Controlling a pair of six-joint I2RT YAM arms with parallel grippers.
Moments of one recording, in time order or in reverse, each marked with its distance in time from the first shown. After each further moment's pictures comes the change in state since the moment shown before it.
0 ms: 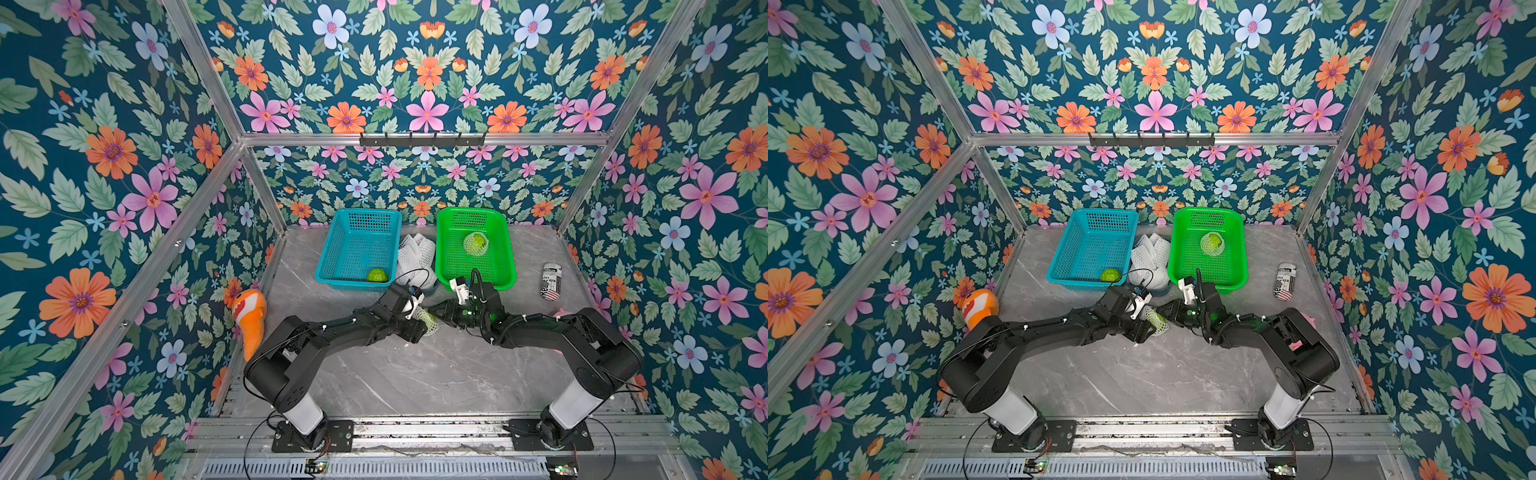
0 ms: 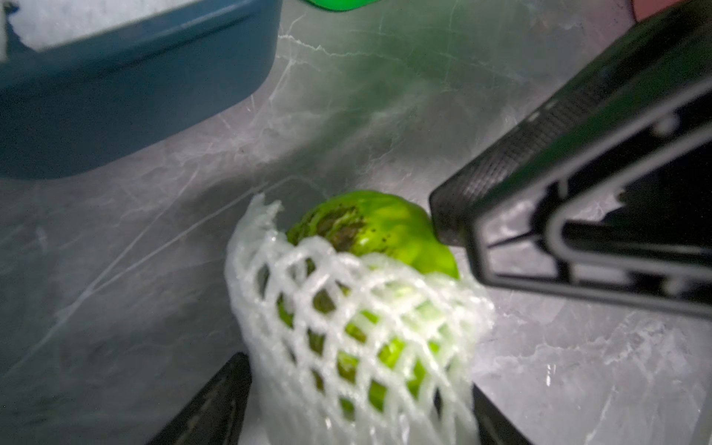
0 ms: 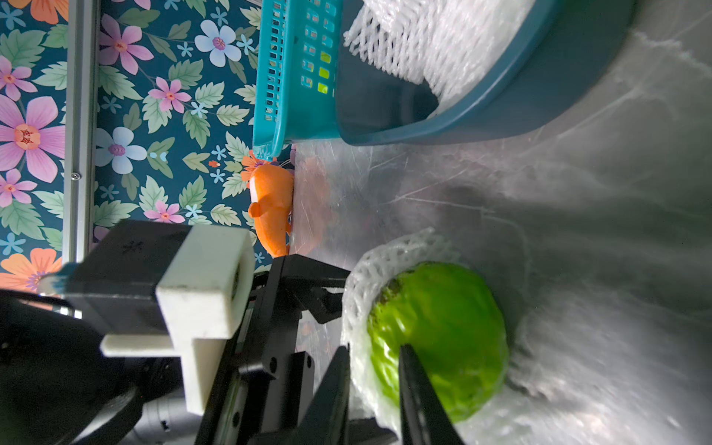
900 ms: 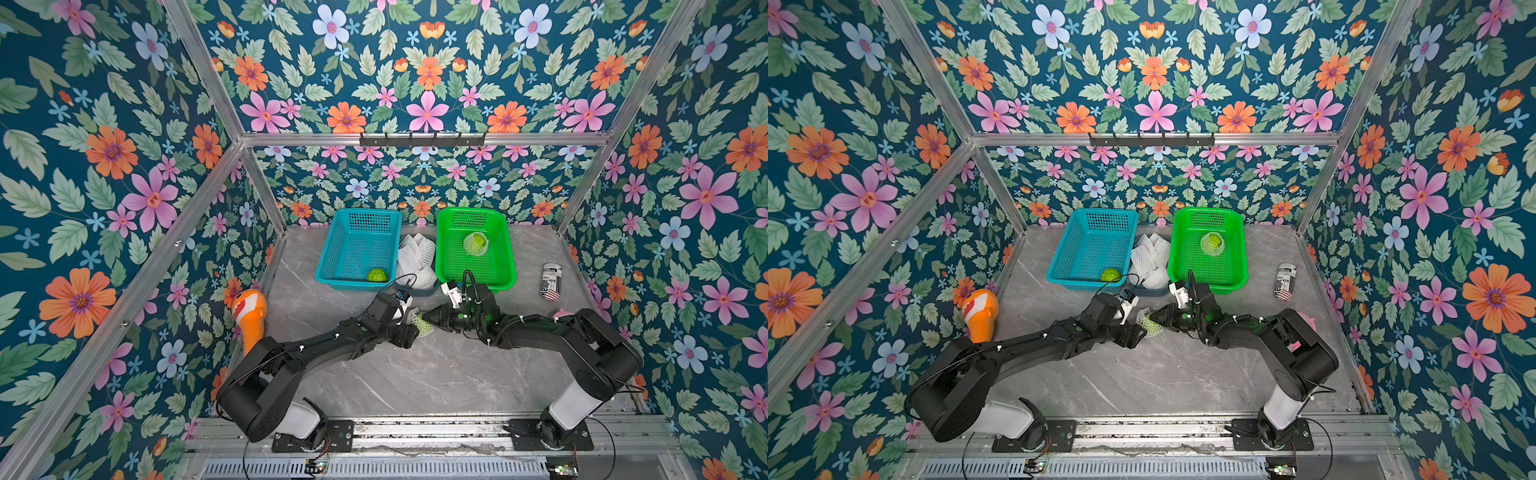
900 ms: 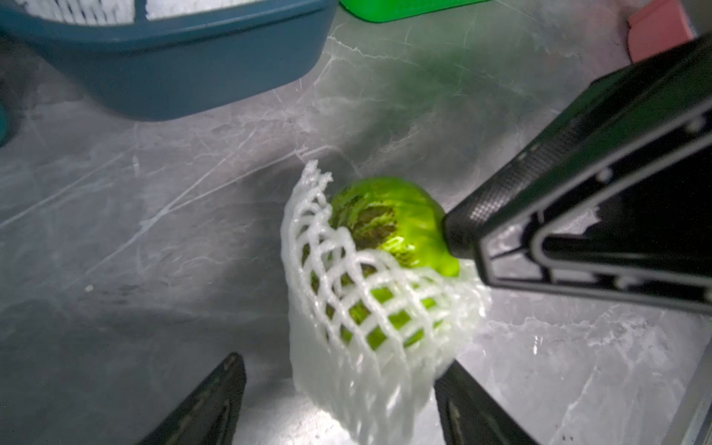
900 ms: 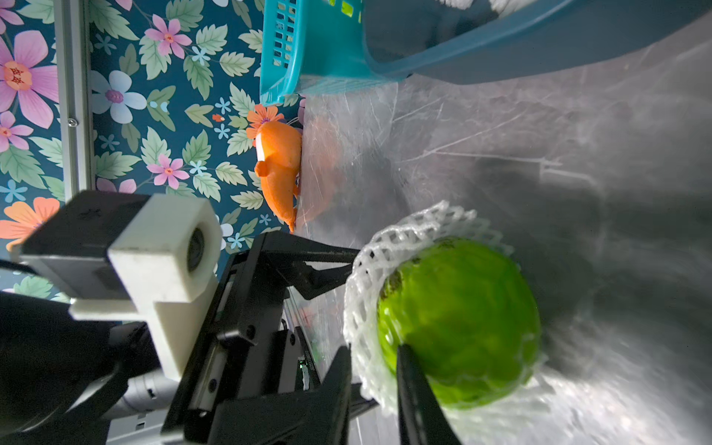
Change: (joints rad) left arm 0.000 -0.191 -0.144 0.000 -0.053 -0.081; right arm 0.047 -0.002 0.020 -0.059 -0.071 -0.032
